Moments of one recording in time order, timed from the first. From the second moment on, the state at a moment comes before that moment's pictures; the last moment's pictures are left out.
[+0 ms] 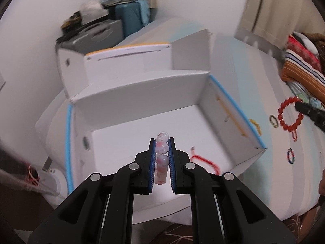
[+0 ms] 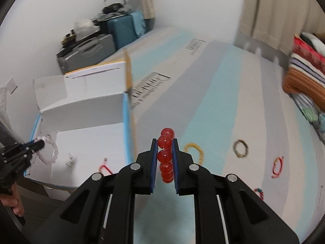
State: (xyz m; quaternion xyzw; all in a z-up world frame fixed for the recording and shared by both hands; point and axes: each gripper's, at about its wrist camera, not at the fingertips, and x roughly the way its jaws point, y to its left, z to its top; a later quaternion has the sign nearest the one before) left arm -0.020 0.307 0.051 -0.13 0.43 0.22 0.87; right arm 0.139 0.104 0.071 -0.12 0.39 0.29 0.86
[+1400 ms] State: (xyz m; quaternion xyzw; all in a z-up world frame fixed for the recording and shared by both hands) left arm -0.039 0.372 -0.033 -0.21 0.50 0.25 0.80; right arm 0.097 0.262 -0.049 -0.21 0.50 0.35 0.77
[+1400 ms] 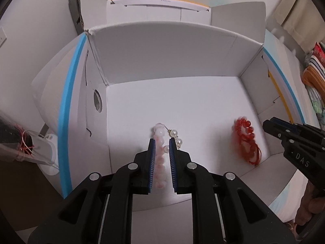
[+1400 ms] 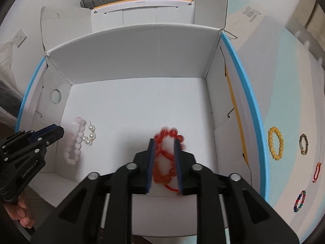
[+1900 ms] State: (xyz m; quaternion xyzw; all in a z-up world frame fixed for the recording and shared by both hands) left arm -0.034 0.343 0.013 -0.17 0.45 0.26 0.84; right arm 0.098 0.201 0.012 -0.15 0.45 0.35 0.81
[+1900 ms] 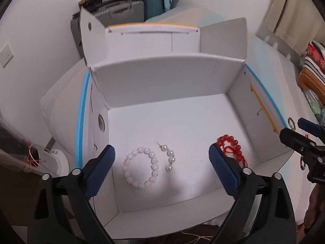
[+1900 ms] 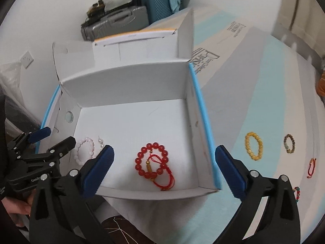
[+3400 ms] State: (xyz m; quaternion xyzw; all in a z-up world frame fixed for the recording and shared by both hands) left arm 0.181 0.072 -0.004 -0.06 0.45 0.07 0.89; right arm 0.191 -0.149 -0.040 -0.03 0.47 0.13 0.87
